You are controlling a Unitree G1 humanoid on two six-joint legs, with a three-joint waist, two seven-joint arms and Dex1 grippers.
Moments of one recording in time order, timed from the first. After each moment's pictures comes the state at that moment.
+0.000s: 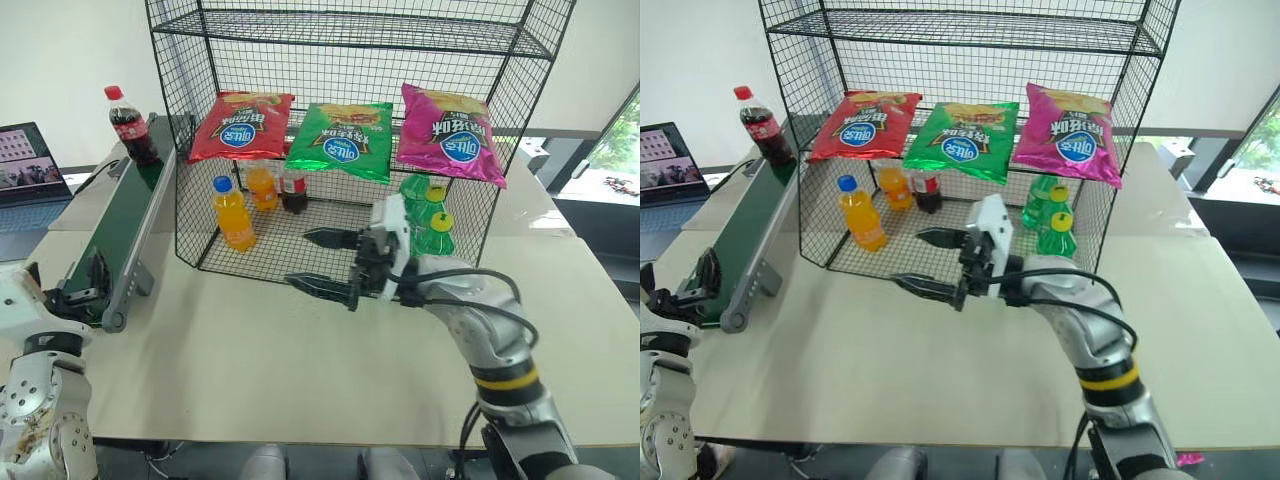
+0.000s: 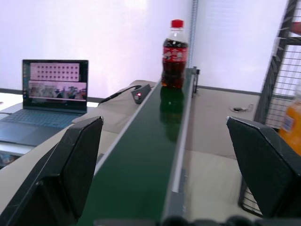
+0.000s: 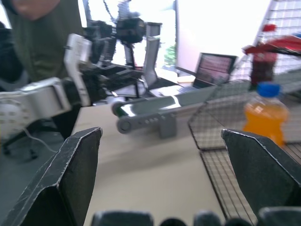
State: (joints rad) left arm 0.04 0.35 0.67 -0.42 -0.45 0.36 -0.08; right arm -0.63 -0.28 0.19 -0.23 0.57 0.56 0.88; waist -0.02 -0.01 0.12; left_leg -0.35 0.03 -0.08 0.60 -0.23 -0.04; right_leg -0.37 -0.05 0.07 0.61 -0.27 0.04
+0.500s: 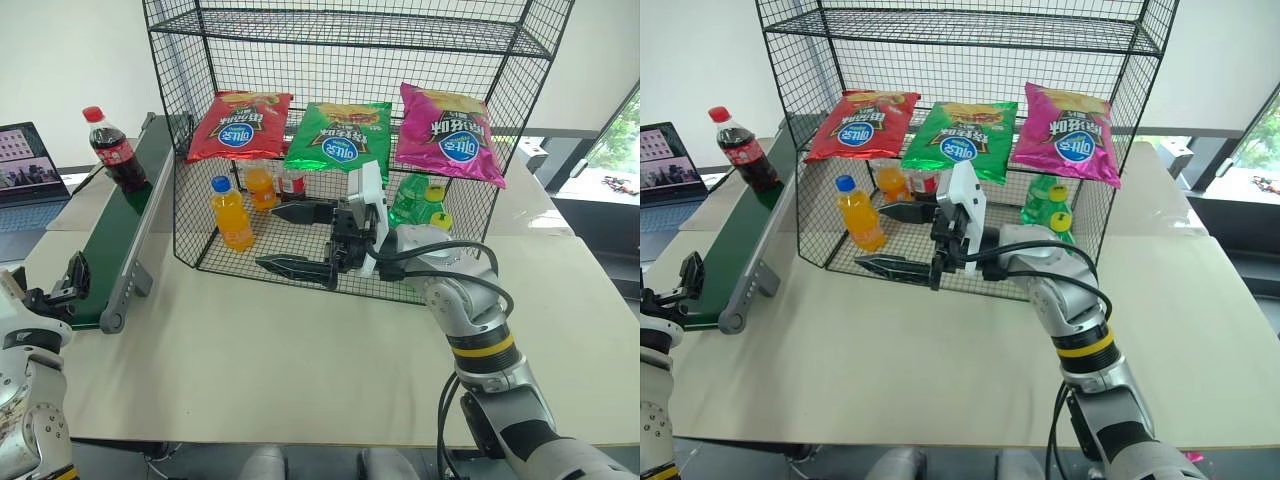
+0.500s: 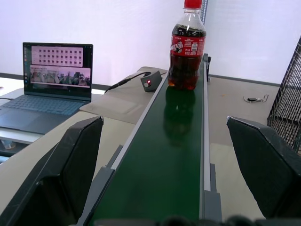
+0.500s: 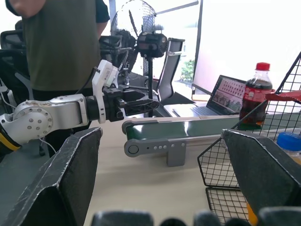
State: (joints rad) left arm 0.01 0.45 0.71 -0.26 -0.51 0.36 -0.15; right arm -0.73 -0.25 0.20 -0.18 0.55 0.52 0.90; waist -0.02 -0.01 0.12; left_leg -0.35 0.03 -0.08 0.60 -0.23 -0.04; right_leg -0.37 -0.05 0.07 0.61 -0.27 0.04
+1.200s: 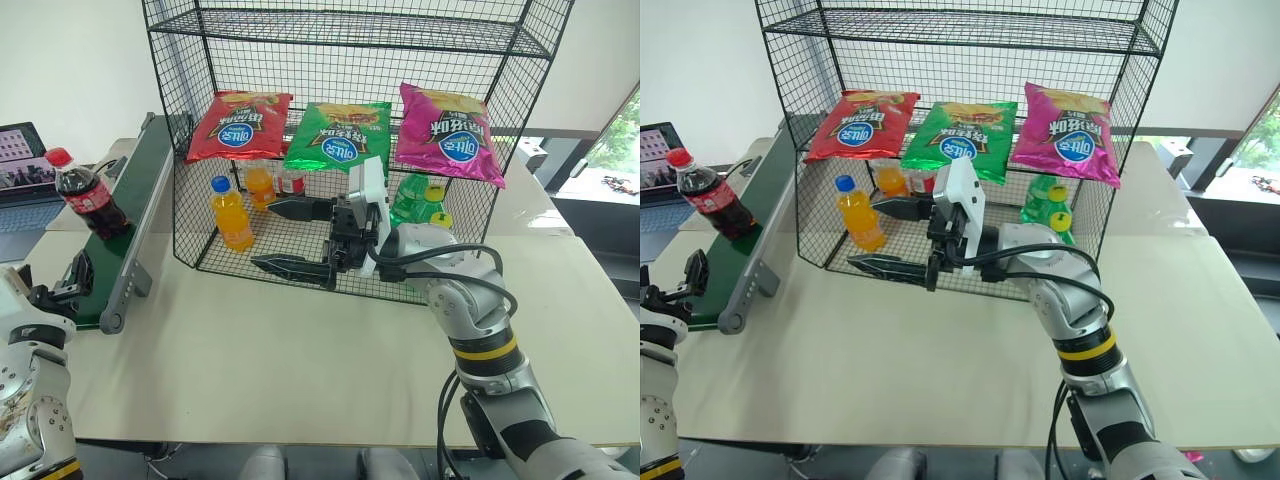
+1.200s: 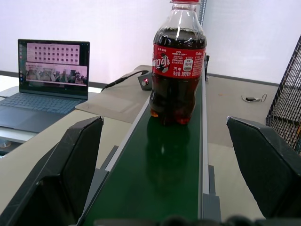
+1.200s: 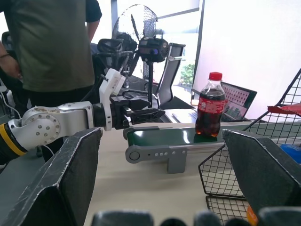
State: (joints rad) left arm 0.00 0.45 0.69 -0.23 -0.51 0.35 -0.15; right arm -0.73 -0.25 0.20 -0.23 0.57 0.54 0.87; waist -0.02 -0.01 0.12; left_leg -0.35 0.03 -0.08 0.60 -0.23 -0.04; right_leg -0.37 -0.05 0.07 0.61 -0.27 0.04
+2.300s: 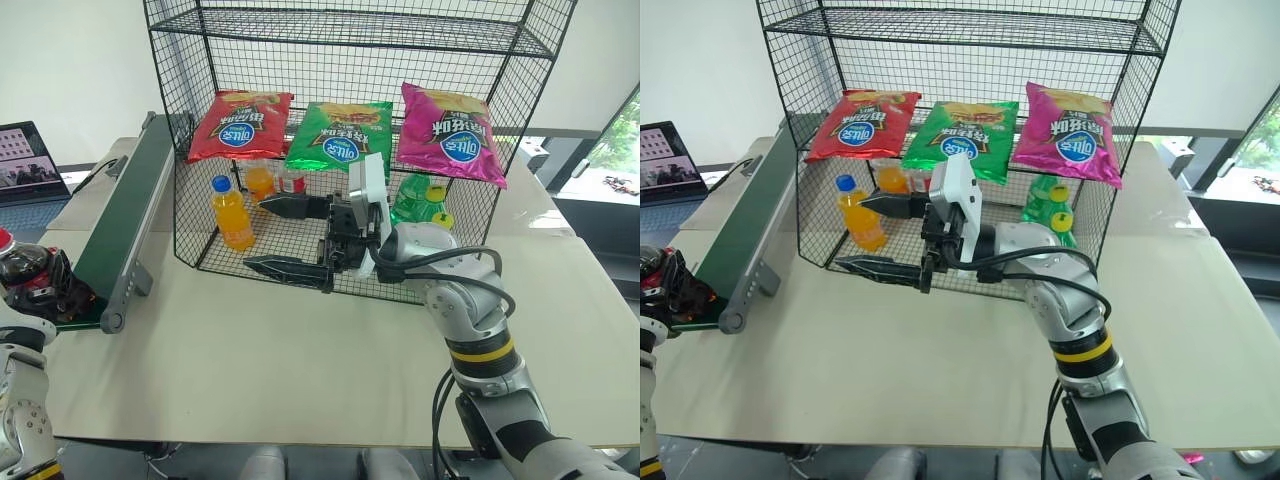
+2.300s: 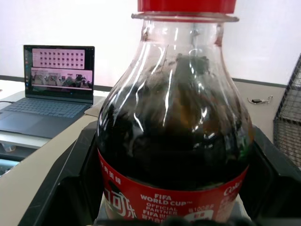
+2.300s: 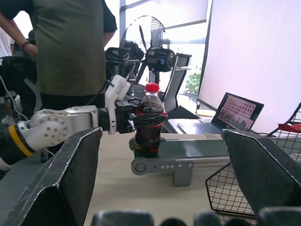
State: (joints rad) left arm 0.06 0.51 0.72 -0.30 -0.60 0.42 -0.22; right arm -0.73 -0.23 0.18 -0.28 0.57 0.54 0.85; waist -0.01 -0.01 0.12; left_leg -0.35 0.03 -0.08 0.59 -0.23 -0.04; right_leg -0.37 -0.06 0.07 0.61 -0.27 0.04
